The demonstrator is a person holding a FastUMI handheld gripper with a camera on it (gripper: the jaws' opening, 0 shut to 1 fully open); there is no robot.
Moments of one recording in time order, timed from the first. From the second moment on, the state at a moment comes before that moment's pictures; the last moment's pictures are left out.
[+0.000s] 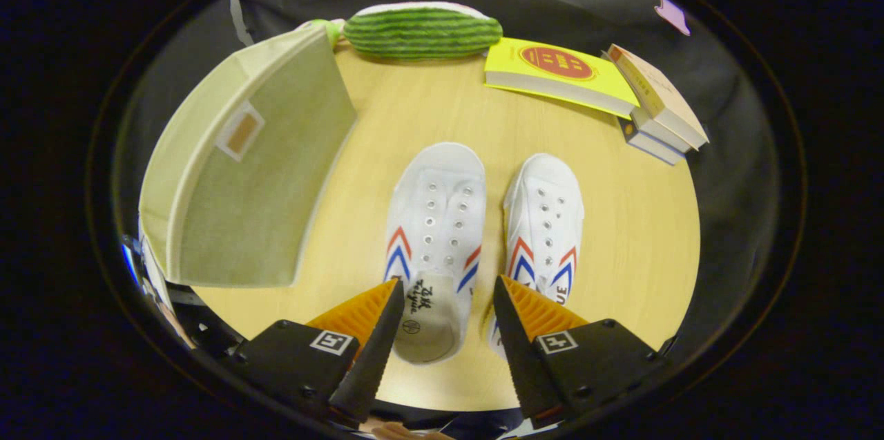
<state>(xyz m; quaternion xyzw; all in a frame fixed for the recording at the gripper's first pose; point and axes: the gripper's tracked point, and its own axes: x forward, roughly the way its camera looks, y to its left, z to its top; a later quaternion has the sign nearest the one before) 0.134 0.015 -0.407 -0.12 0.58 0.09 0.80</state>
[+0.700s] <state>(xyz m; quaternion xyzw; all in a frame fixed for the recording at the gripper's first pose) 0.140 0.045 -0.409 0.07 0.60 0.14 0.78</state>
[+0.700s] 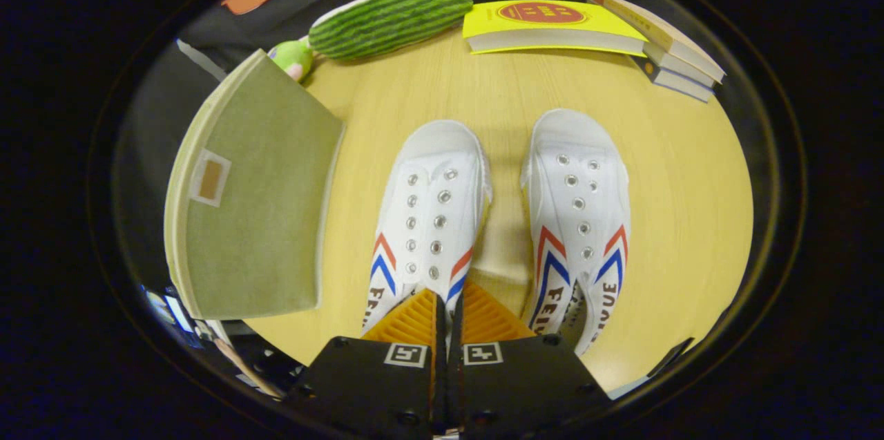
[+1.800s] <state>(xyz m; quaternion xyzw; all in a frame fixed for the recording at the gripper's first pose) 0.147 0.205 -0.210 0.14 0.45 0.17 0.86</state>
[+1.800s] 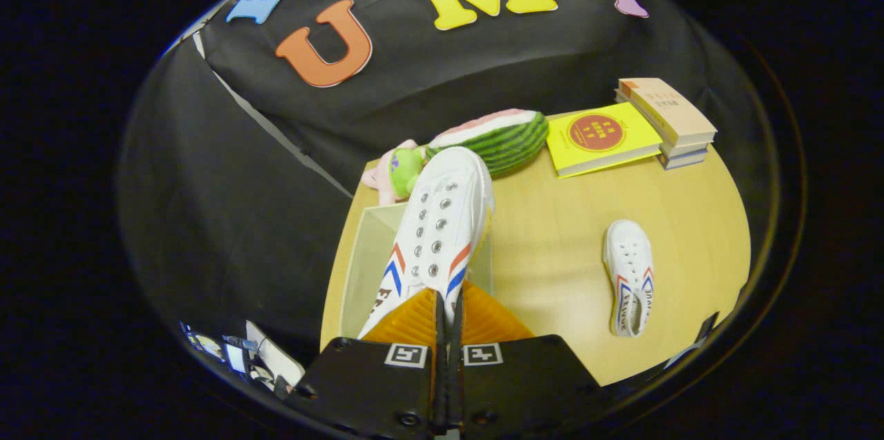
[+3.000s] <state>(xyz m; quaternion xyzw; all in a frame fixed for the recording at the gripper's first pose) 0.160 0.278 -0.240 0.07 0.33 0.18 0.93</state>
